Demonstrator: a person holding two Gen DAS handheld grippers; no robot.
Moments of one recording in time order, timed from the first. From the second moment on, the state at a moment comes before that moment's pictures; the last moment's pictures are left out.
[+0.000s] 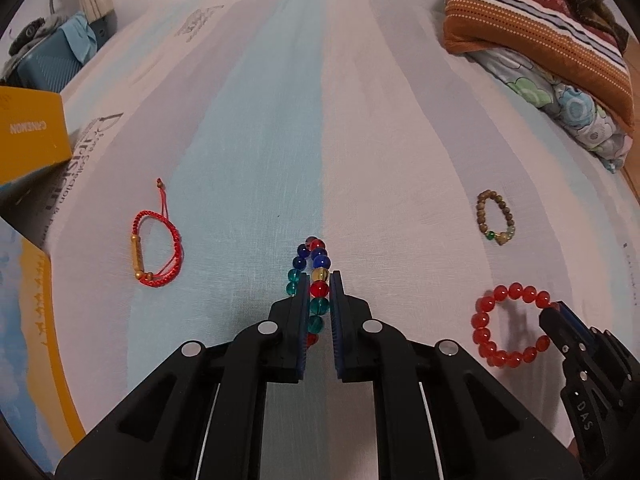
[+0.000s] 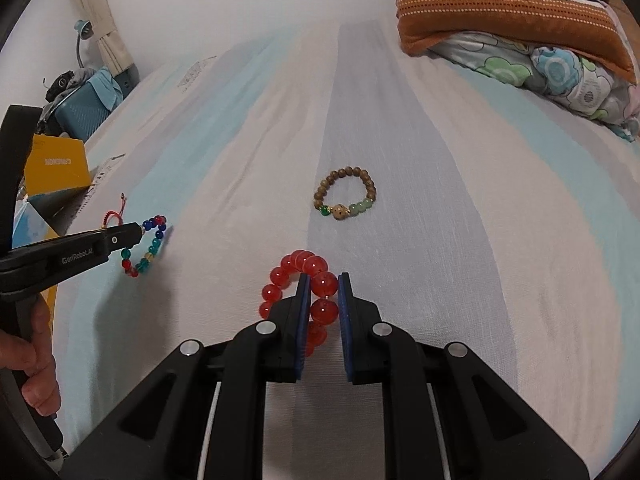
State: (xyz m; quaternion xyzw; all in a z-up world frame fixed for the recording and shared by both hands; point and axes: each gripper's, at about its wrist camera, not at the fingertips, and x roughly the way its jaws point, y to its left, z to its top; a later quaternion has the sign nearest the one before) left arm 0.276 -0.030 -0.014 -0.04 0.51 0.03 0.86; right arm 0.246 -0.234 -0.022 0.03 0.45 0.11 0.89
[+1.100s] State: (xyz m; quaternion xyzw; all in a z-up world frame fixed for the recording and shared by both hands) left arm 0.217 -0.022 0.090 -0.03 0.46 -0.01 0.89; right arm 0.220 -0.219 0.053 0.05 0.43 0.12 0.89
